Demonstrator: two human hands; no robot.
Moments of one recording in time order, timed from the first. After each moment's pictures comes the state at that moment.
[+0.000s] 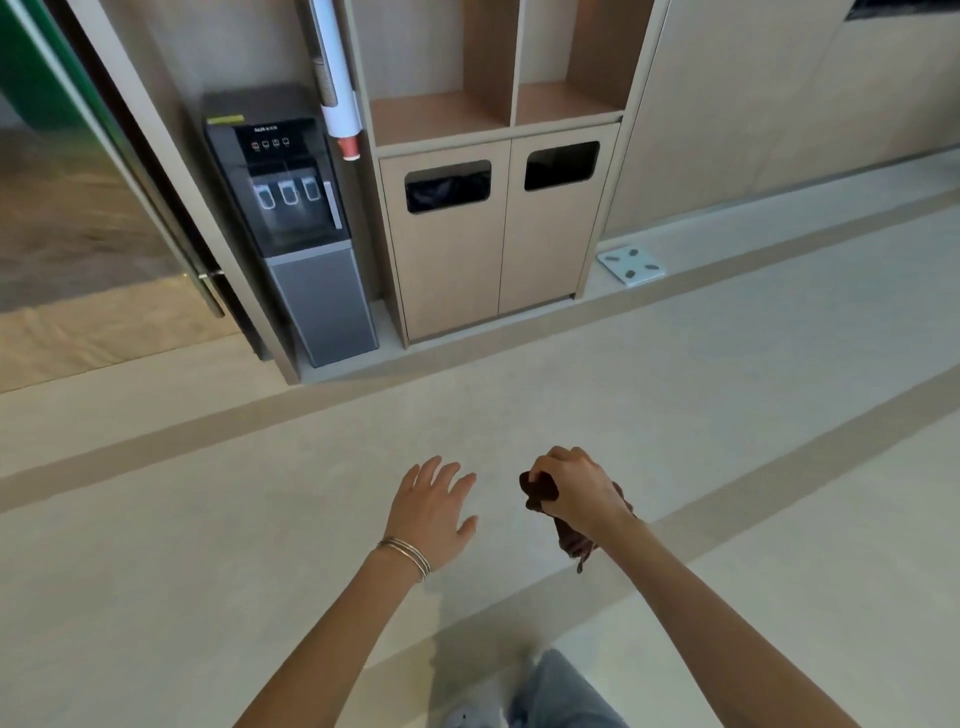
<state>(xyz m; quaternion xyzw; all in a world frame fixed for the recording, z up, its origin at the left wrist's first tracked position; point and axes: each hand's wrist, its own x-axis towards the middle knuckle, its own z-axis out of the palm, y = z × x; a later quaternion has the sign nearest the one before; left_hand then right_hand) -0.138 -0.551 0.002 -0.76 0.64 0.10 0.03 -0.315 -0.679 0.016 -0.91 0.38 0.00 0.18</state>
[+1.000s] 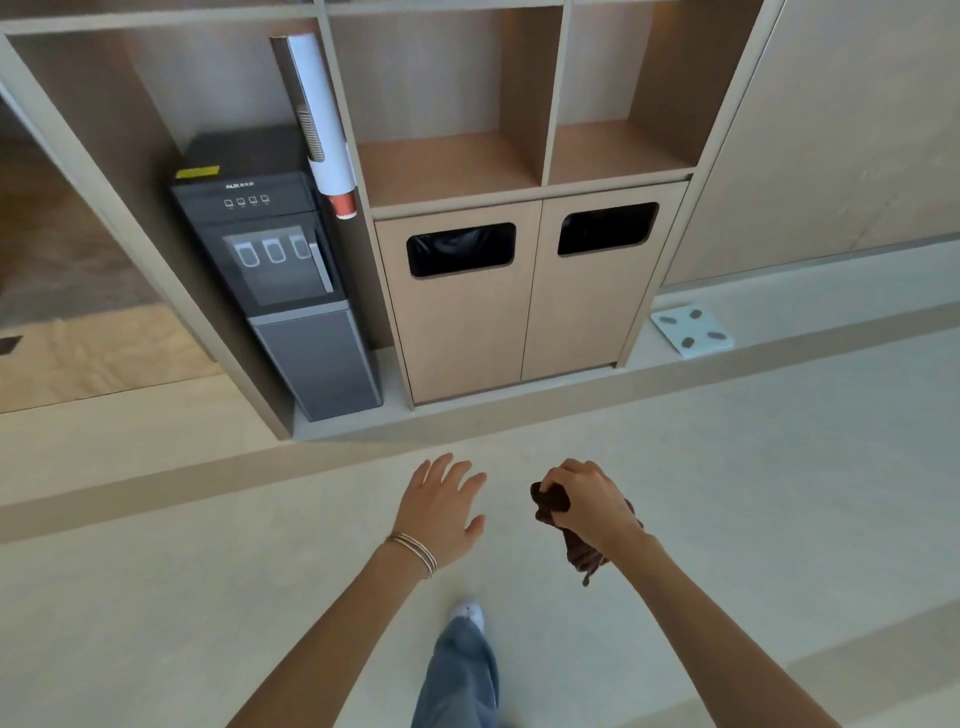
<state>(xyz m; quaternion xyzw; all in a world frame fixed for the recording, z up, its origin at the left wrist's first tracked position) -0.047 -0.932 0.010 -0.80 0.60 0.09 0.04 -0.212 -1.081 0.001 -0.92 0.33 0.01 0.20</state>
